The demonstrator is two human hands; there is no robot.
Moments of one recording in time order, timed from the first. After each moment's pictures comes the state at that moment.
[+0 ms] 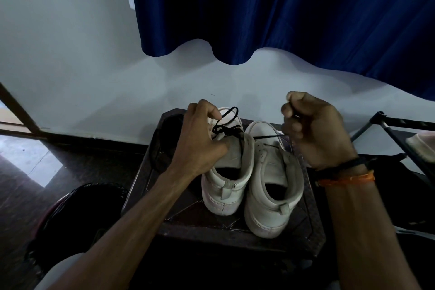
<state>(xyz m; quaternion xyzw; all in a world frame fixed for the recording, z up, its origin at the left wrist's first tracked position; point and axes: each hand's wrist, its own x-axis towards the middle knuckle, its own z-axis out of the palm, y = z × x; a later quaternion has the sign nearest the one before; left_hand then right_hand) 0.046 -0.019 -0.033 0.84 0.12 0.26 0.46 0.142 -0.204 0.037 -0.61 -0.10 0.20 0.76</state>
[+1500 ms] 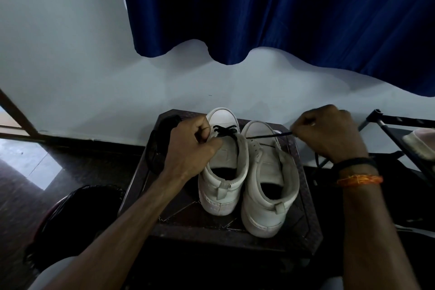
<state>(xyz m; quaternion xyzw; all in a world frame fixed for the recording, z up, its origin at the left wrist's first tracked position) 0.043 -0.015 -0.047 0.79 0.11 0.30 0.52 0.153 -0.234 0.040 -0.96 -0.17 -0.04 0.22</state>
